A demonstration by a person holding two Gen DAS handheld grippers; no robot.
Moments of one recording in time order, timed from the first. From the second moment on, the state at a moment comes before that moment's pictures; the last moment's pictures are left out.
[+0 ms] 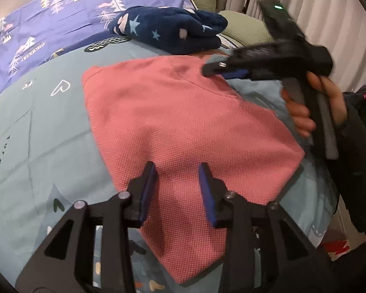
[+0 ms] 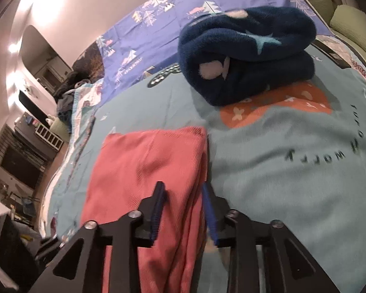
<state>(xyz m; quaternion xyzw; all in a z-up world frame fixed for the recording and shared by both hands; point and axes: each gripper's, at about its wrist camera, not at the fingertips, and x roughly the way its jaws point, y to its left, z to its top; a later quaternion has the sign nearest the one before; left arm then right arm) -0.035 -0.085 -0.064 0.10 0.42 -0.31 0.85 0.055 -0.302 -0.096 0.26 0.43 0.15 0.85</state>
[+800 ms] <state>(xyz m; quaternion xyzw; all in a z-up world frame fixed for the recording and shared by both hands) -0.013 -0.059 -0.042 0.03 0.42 -0.29 0.86 0.049 -0.326 -0.085 0.25 0.43 0.16 0.85</state>
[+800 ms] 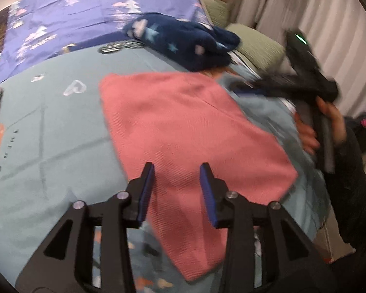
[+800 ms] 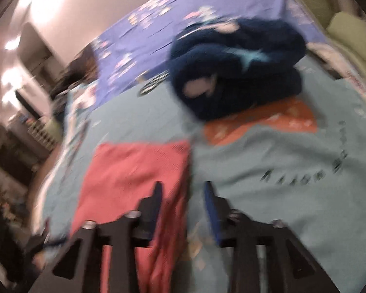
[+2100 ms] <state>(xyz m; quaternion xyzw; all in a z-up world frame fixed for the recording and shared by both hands) 0.052 -0.063 -0.072 0.00 0.43 -0.33 0.84 0.038 -0.295 -0.116 0.27 0.44 0.29 0.81</state>
